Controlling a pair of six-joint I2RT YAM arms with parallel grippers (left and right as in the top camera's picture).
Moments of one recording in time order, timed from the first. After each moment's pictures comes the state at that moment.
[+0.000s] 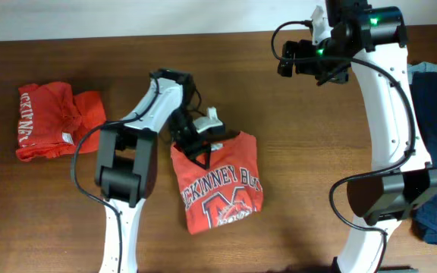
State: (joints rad) left arm -0.33 2.39 1.90 -1.48 0.45 0.81; right arm 0.11 2.04 2.32 -1.47 -0.22 0.20
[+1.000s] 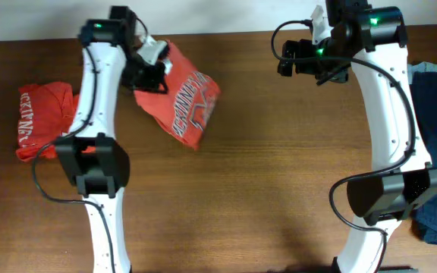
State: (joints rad) left arm -0.07 2.43 2.52 -1.52 0.39 0.20; right arm 0.11 2.04 2.32 -1.46 -0.22 0.20
